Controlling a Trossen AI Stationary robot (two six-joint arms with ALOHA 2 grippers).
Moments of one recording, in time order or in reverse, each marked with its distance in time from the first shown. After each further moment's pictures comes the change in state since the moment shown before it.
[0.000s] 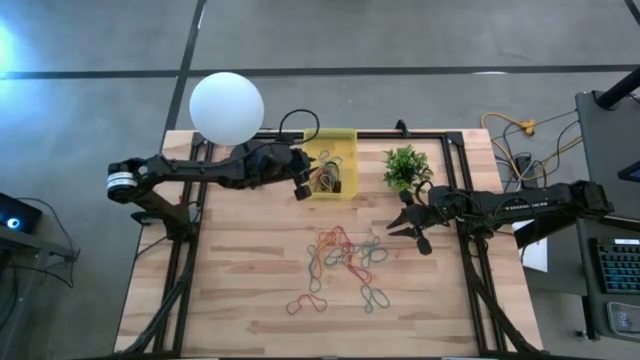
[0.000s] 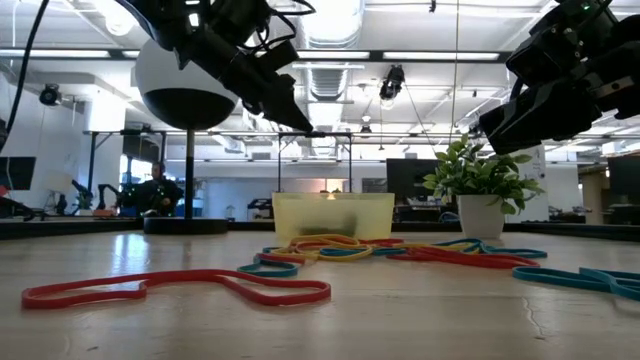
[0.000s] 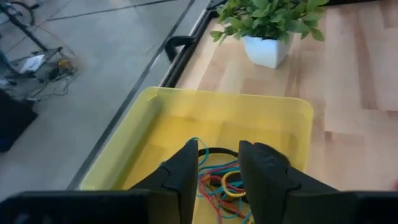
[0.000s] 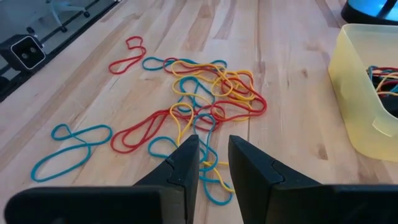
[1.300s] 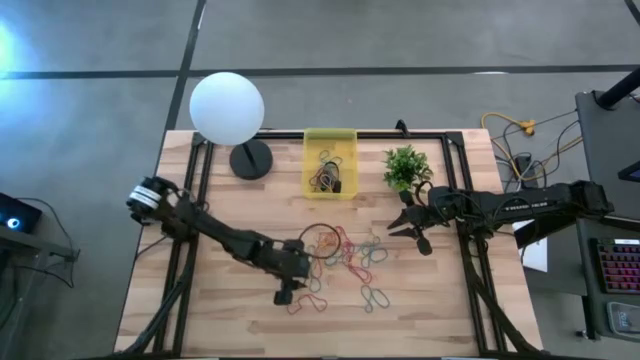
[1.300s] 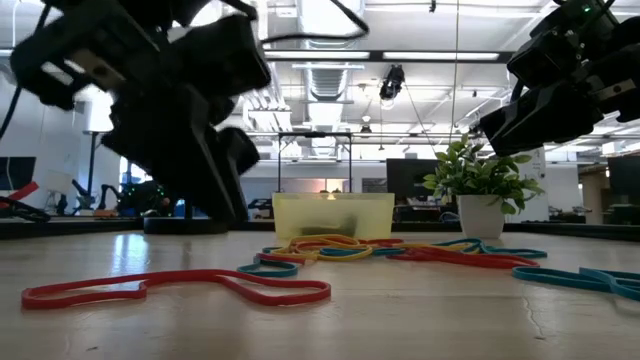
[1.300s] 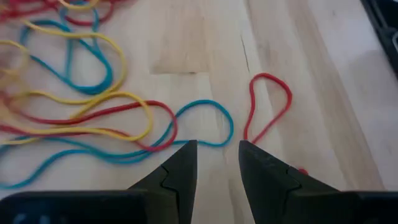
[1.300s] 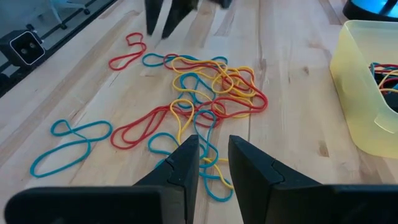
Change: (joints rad) left arm -0.656 0.258 -0.069 -0.017 0.228 -0.519; right arm 0.000 0.000 -0.007 0.000 0.000 -0.007
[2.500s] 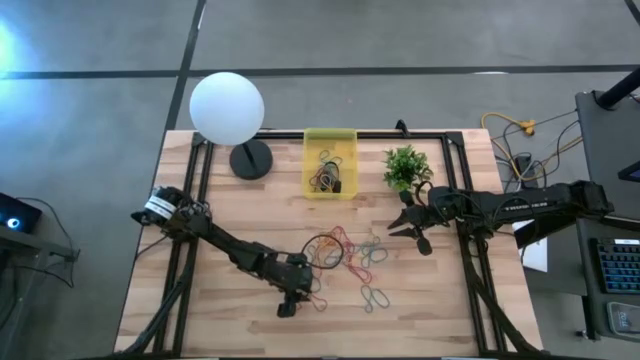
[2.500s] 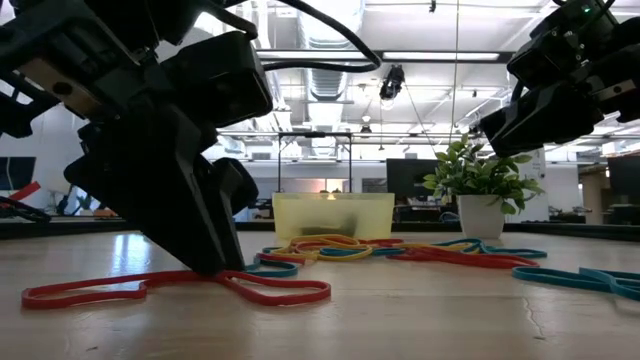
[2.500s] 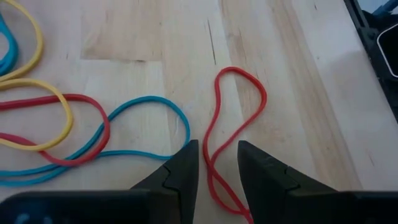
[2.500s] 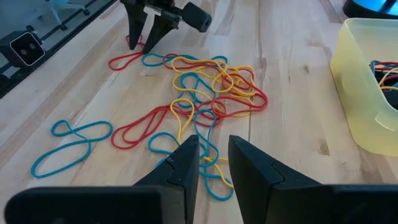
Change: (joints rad) left arm -0.060 0.134 0.006 0.163 0.035 -0.106; right arm 0.000 0.000 -0.002 0.000 0.000 0.008
